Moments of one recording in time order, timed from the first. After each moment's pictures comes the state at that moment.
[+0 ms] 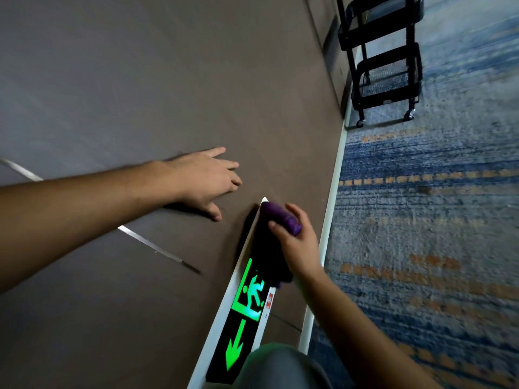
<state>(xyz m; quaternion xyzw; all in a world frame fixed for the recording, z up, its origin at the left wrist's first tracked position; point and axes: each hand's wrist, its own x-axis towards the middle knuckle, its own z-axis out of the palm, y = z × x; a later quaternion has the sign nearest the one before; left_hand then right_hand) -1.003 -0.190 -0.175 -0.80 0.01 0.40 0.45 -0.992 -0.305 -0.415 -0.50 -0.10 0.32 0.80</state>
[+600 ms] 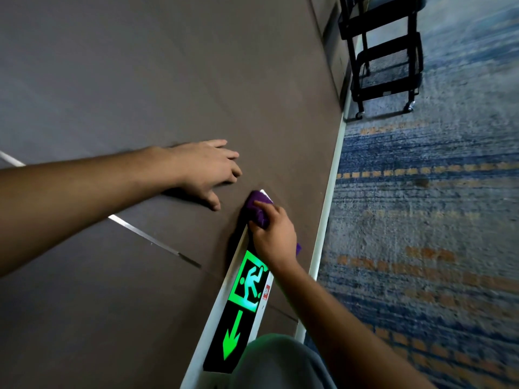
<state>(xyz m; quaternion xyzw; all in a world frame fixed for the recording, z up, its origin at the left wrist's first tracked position) -0.994 -0.181 -0.179 -0.81 0.02 0.40 0.43 -1.006 -0.282 -0.394 -0.69 -0.24 0.21 0.65</state>
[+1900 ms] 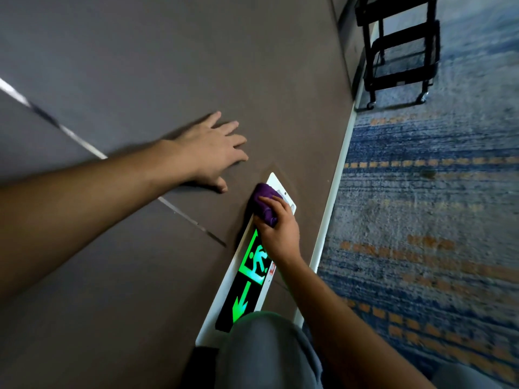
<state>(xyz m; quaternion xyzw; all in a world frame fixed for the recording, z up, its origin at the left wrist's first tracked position) -1.031 -0.220 -0.164 -0.82 -0.05 0.32 0.47 -1.037 -0.300 -0.403 -0.63 -0.23 0.24 0.70</state>
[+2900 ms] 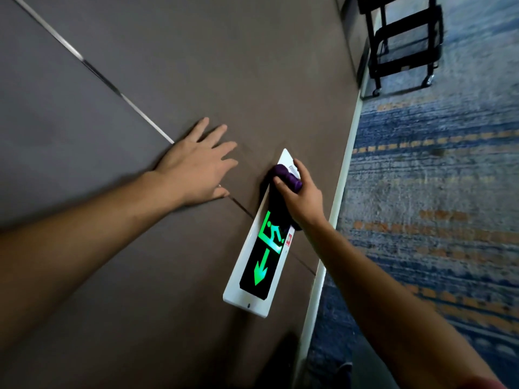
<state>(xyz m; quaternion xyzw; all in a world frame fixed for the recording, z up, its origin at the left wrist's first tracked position) -1.140 -0.250 -0.177 -0.82 -0.08 0.23 0.51 -1.040 -0.320 -0.403 -0.64 -0.19 0.25 0.70</state>
